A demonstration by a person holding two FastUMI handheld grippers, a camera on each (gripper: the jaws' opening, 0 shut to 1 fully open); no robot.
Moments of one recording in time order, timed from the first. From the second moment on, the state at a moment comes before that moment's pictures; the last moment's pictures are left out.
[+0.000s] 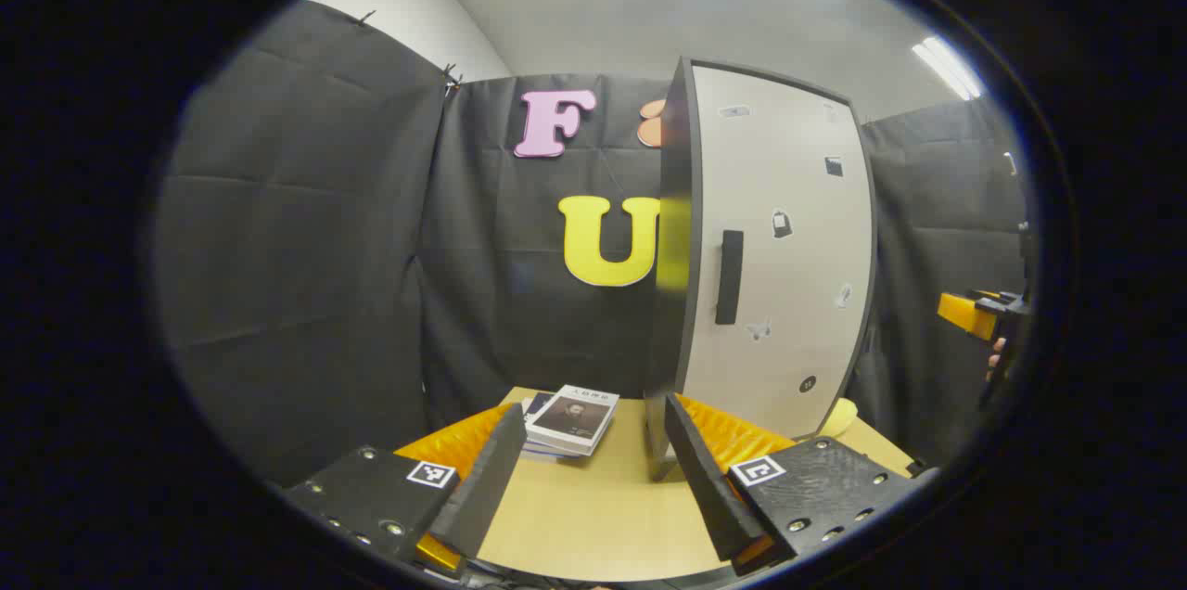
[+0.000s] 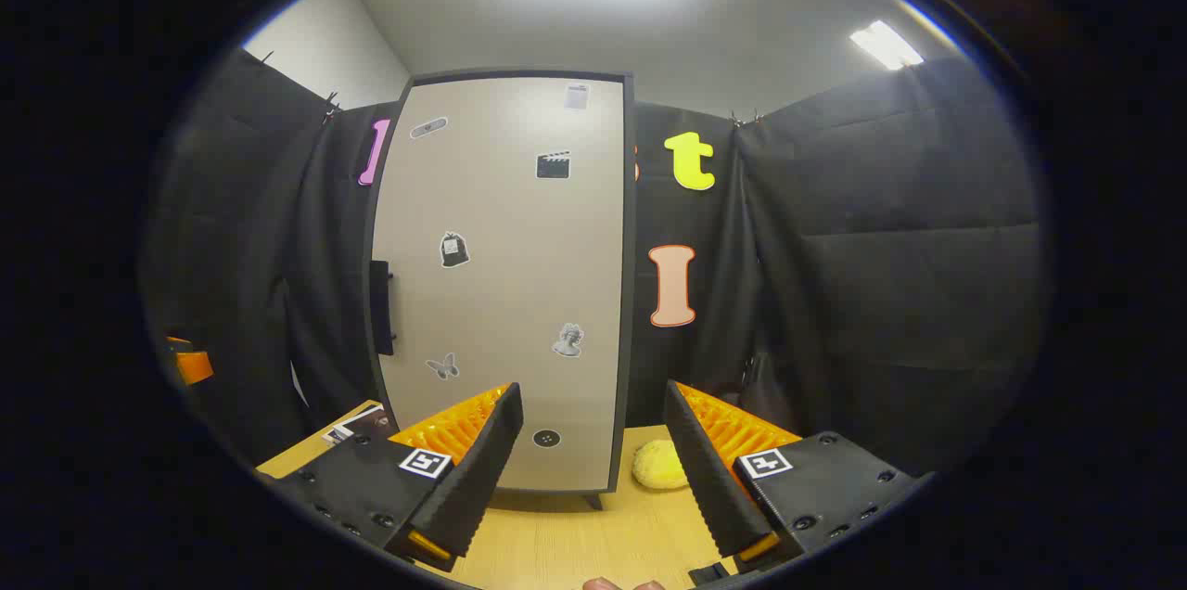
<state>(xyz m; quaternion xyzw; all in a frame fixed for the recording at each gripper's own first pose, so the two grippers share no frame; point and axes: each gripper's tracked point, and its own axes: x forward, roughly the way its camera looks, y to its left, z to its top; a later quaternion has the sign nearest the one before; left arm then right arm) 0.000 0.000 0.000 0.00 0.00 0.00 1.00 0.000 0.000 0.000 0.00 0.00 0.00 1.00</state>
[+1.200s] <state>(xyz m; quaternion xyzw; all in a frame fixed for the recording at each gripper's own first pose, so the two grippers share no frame) -0.007 0.011 -0.028 0.00 0.02 0.00 1.00 0.025 0.063 0.052 0.02 -0.03 0.05 1.00</state>
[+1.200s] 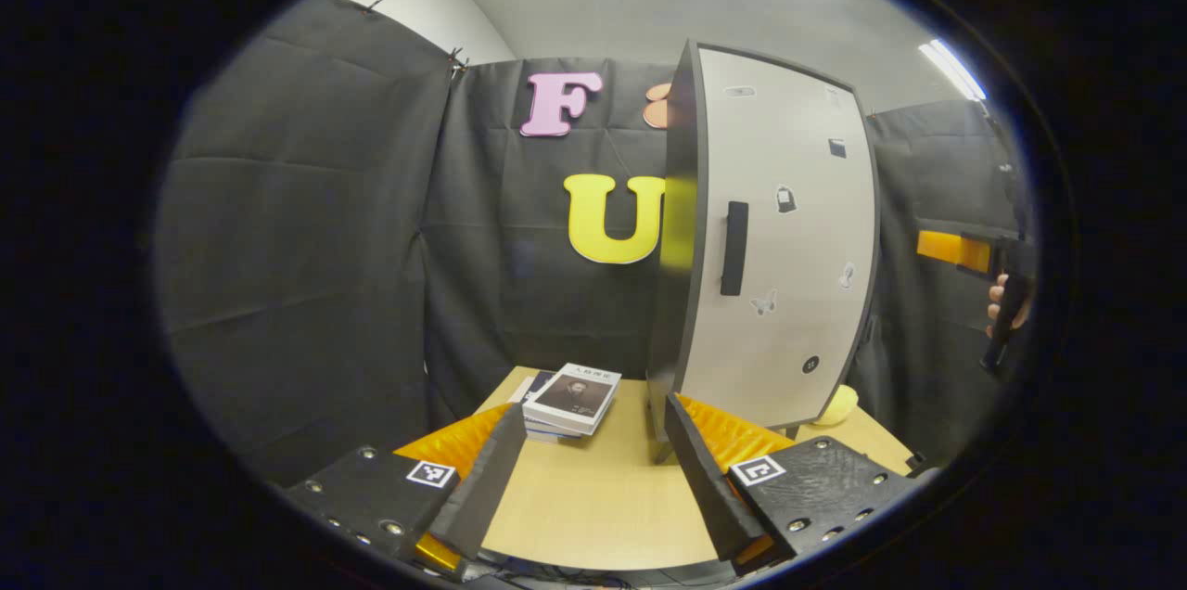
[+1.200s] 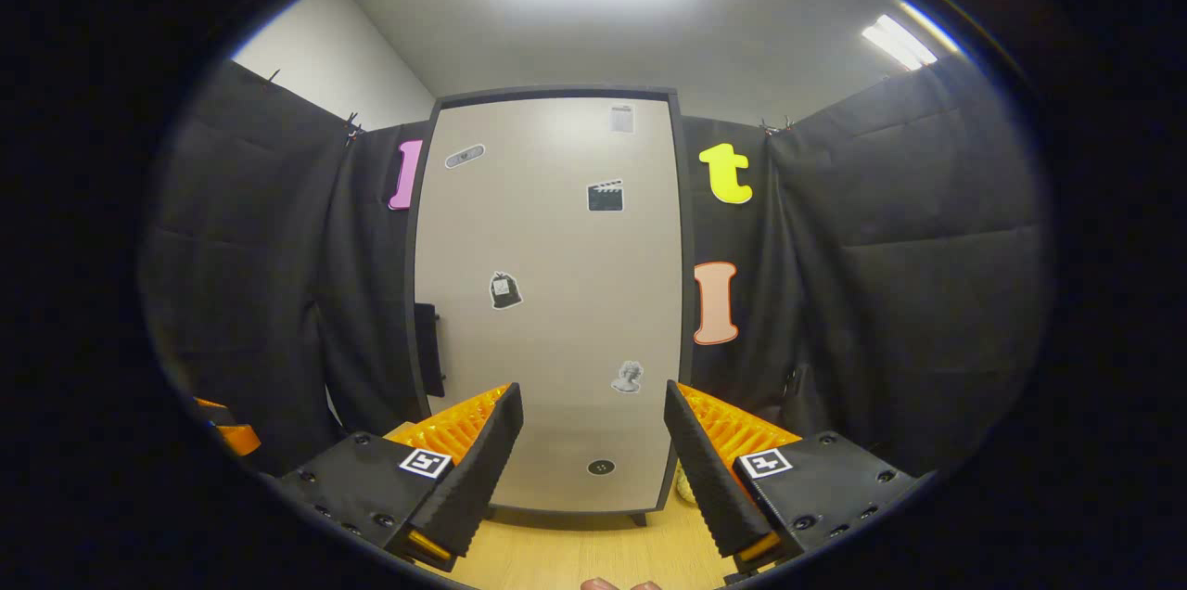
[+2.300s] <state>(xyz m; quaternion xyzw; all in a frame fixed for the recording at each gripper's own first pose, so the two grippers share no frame) -0.030 0.091 -0.061 -0.01 0.06 0.09 0.99 0.147 0.263 0.077 0.06 -0.01 0.14 0.99</state>
